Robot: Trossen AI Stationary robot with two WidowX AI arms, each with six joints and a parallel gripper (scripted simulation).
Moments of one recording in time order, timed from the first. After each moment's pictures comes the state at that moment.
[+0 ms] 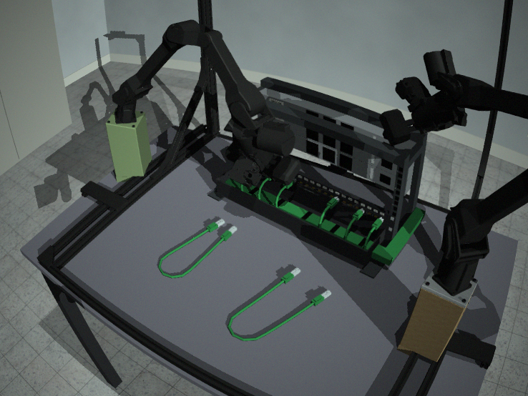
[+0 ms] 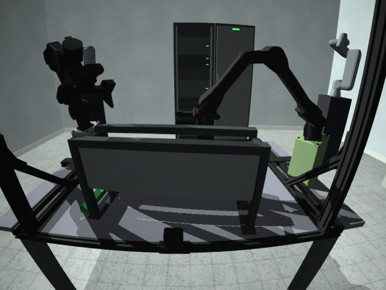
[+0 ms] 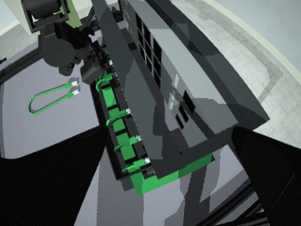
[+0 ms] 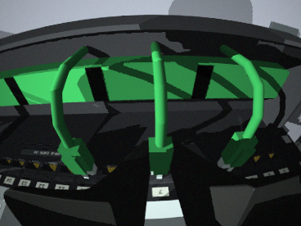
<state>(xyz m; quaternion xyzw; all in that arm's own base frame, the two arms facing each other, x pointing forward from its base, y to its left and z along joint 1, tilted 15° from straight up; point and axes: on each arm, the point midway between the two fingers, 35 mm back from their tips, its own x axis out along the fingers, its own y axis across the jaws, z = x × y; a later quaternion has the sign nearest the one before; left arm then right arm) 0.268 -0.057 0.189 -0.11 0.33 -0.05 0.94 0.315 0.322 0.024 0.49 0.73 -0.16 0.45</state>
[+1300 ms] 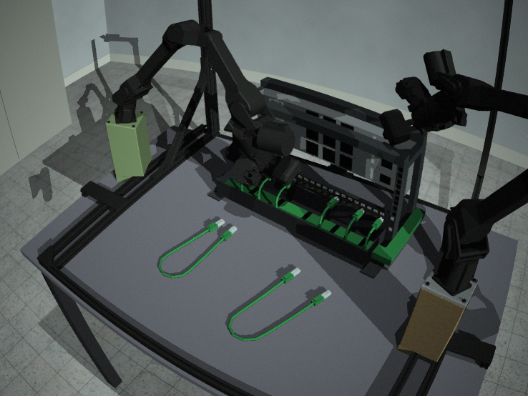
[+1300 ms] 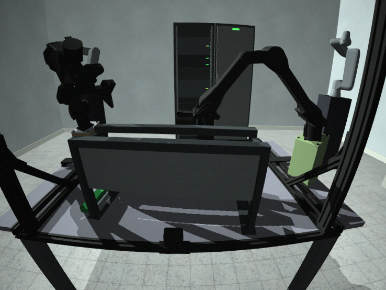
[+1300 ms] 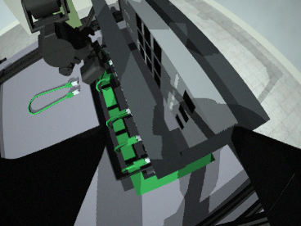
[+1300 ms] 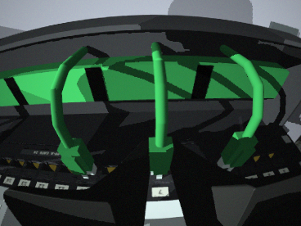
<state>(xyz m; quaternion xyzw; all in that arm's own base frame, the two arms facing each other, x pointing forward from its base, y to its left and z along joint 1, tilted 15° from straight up) 0.268 -0.057 0.189 -0.11 0.33 -0.05 0.94 0.315 0.322 0.024 0.49 0.73 -0.16 0.45</state>
